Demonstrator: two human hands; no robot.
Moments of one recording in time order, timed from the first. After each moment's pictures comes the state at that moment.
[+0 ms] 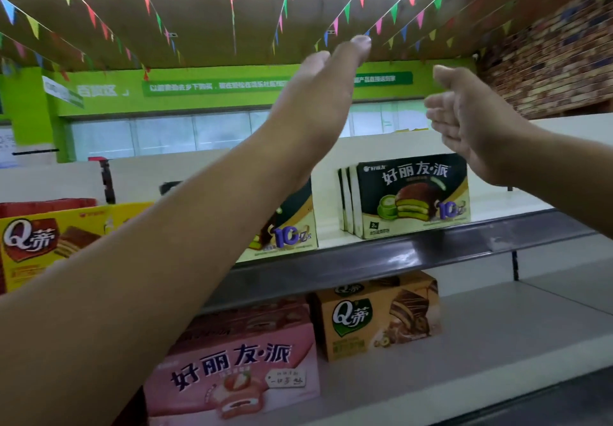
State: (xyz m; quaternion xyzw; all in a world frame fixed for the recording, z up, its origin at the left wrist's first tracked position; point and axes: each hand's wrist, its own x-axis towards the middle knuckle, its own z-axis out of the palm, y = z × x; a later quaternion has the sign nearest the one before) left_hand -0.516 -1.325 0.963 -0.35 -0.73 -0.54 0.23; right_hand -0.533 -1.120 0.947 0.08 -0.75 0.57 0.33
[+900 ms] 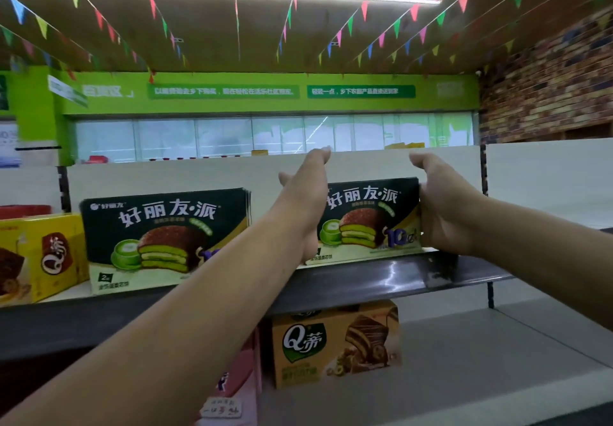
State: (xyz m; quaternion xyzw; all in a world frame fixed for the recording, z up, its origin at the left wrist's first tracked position) left_hand -0.576 -1.241 0.913 -0.14 -0.70 -0.70 0.00; right_hand -0.567 -1.060 0.905 -0.02 -0.67 0.73 0.11
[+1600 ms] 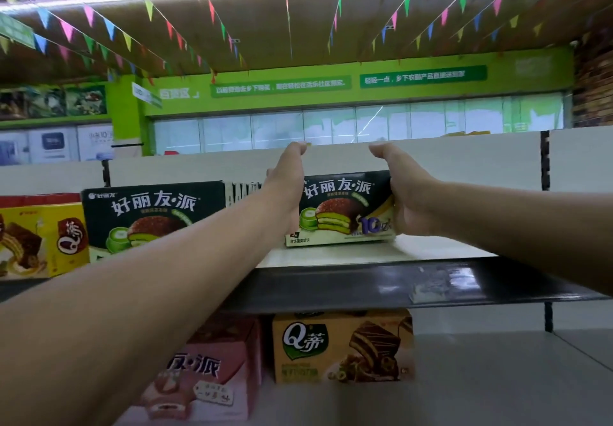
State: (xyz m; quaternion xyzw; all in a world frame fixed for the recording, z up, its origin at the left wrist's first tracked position) left_hand -0.691 -1.240 0.918 -0.01 -0.66 -0.75 0.08; right_hand -0.634 -1.065 0.916 0.04 -0.68 0.73 0.04
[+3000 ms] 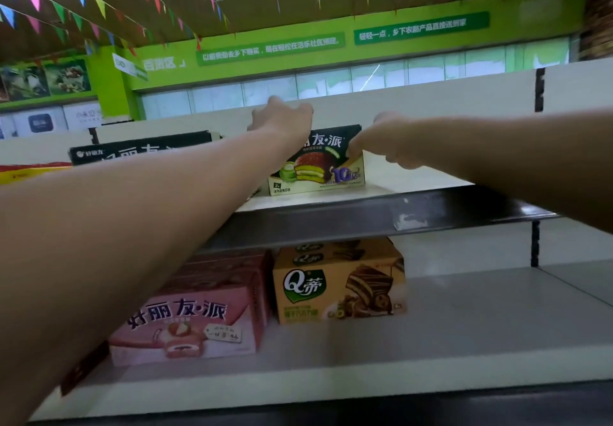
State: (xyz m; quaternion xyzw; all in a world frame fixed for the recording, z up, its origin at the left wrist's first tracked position) left_hand -0.640 -1.225 0.929 -0.01 -0.85 -0.42 0.31; right_hand -0.623 -1.065 0.914 0.04 -0.87 0.47 0.14
